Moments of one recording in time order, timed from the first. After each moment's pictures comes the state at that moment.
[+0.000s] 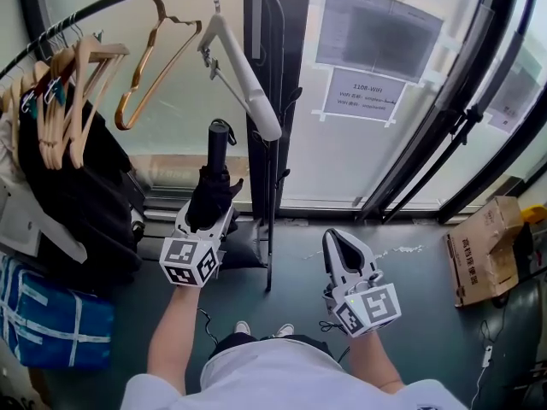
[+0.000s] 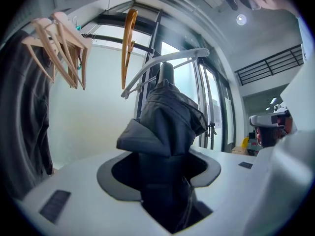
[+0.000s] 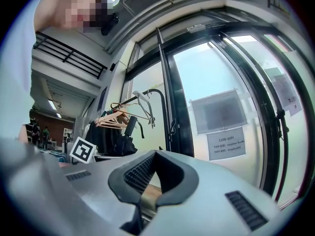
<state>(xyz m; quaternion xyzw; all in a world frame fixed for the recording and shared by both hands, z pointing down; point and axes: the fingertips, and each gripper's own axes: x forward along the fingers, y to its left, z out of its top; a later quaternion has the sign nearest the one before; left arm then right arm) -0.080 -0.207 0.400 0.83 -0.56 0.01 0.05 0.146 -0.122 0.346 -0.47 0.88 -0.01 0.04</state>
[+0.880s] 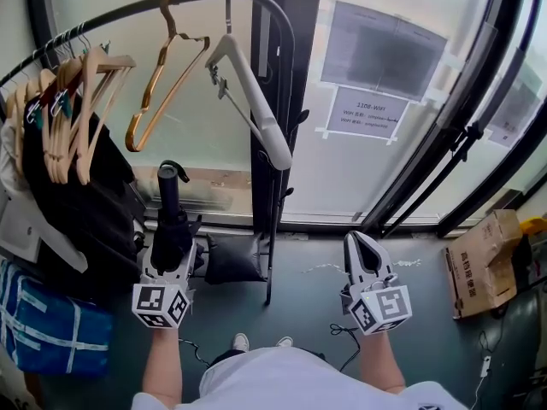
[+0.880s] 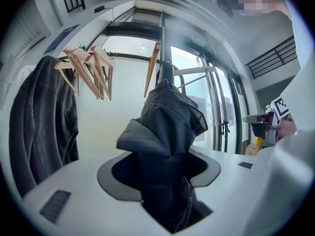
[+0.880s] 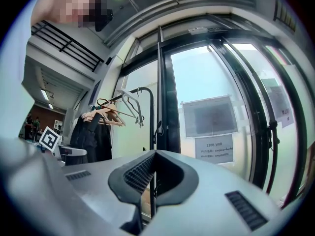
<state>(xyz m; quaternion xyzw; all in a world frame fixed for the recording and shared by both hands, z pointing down) -0.171 -0.144 0.395 0.78 -0.63 0.02 0.04 0.181 -0.157 0.337 -0.52 0.86 0.01 0.02</state>
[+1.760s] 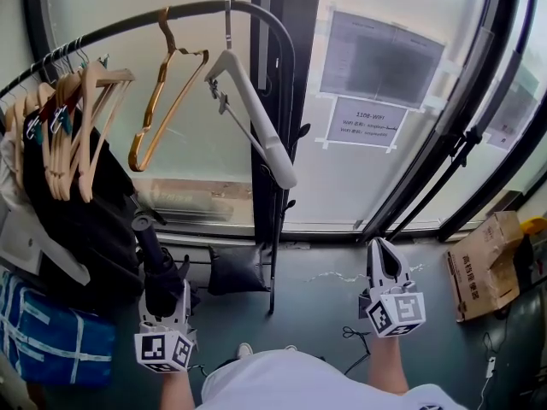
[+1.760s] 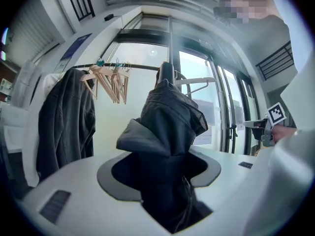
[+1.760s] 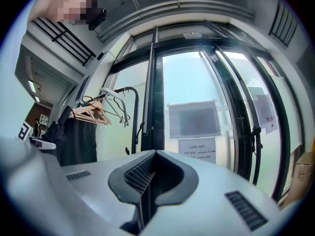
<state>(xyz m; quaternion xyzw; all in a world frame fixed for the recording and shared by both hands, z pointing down) -0.190 -0.080 0.395 0.73 -0.68 -0.01 0.06 0.231 -0.168 0.334 -0.58 0.81 0.02 0.01</state>
